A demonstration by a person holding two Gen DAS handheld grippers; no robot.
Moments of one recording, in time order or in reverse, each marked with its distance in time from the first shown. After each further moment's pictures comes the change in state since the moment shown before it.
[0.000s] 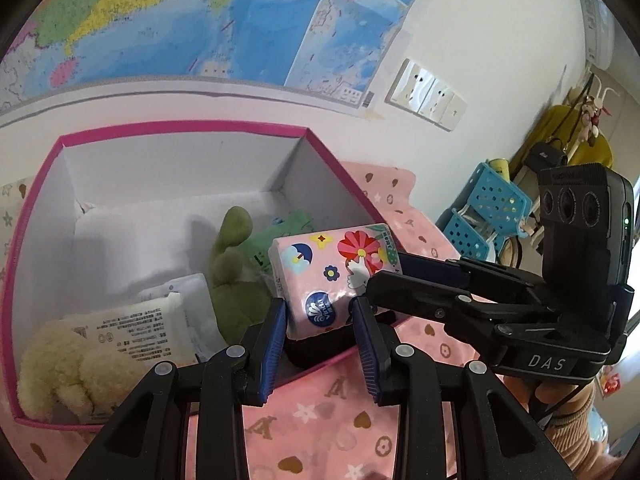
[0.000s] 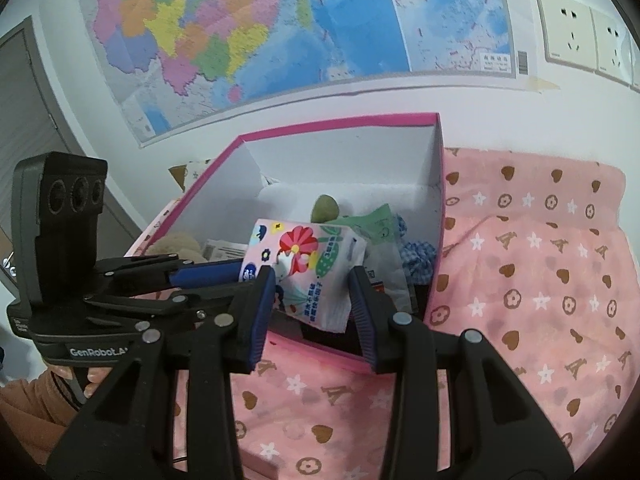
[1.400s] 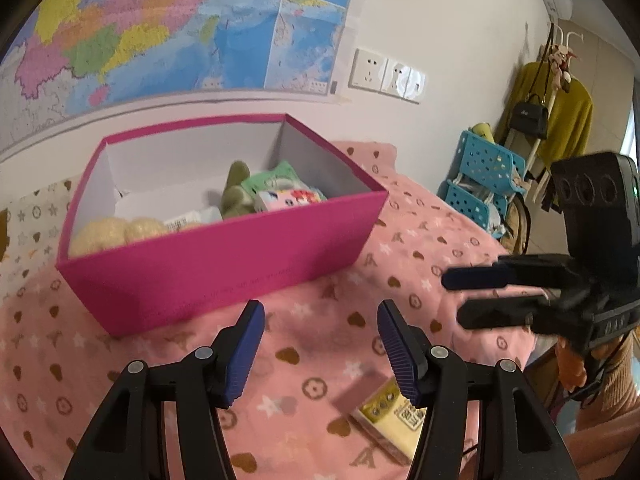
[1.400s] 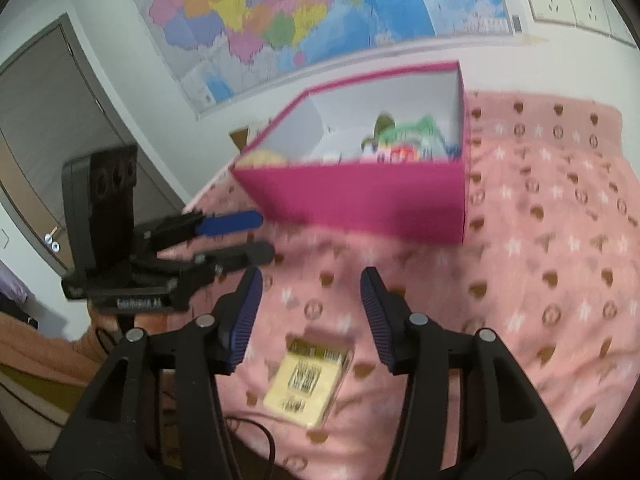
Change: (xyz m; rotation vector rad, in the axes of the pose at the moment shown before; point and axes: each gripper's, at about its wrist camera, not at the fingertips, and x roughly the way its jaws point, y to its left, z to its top) left arm -0.061 -0.036 -0.097 0.164 -0.060 0.084; right arm -0.079 0.046 -0.111 0.004 0.065 0.149
